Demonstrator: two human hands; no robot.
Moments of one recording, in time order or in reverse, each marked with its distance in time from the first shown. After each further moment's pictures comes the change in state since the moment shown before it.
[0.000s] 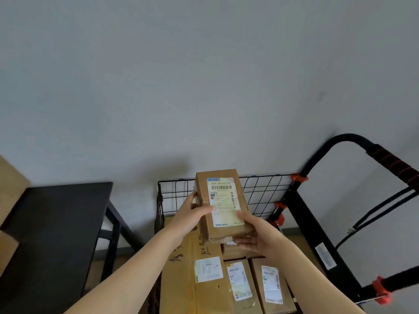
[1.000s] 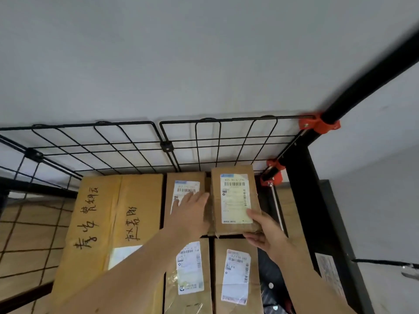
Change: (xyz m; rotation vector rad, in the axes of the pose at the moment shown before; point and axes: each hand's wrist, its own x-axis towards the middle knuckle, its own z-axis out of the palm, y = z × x) left_hand 0.287 -0.176 0.215 1.105 -0.135 -0.148; right_hand 0.311 0.117 -0.253 0.036 0.121 0.317
